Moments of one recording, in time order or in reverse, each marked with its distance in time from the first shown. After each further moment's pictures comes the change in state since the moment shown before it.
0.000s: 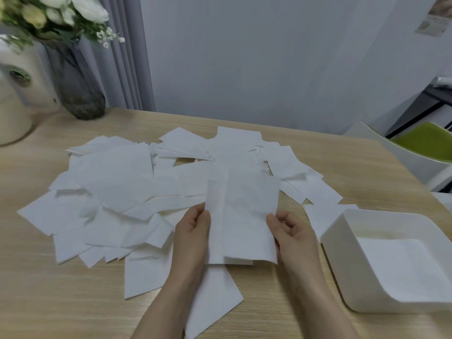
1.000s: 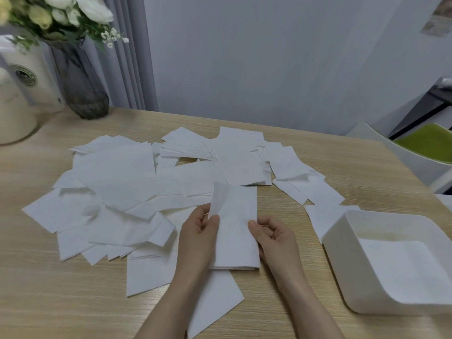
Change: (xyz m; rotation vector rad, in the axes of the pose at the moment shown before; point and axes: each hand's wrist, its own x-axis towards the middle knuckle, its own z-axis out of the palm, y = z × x) left_hand -0.003 -0.005 0.002 0.070 -0.030 0.050; right_hand 0.013 0.032 0.011 0.034 -0.131 -0.015
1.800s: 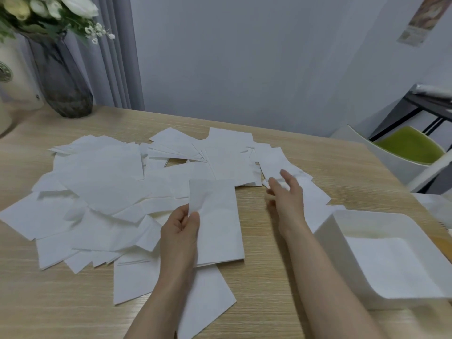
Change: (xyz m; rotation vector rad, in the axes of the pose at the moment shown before) left_hand 0.006 0.002 -0.006 -0.175 0.087 -0.060; right_hand 0.080 -0.039 -0.020 -0.087 0.347 -0.021
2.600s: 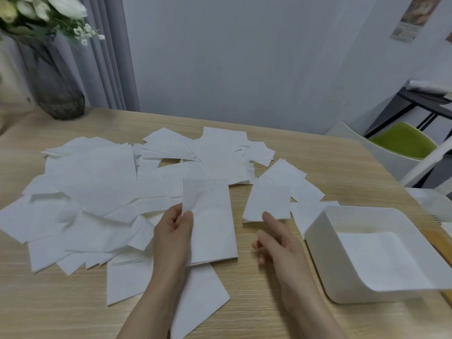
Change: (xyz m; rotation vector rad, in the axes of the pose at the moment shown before) left_hand 0.001 -0.001 0.000 0.060 0.016 0.001; right_hand -0.115 0.002 -0.037 -0.025 -0.229 0.134
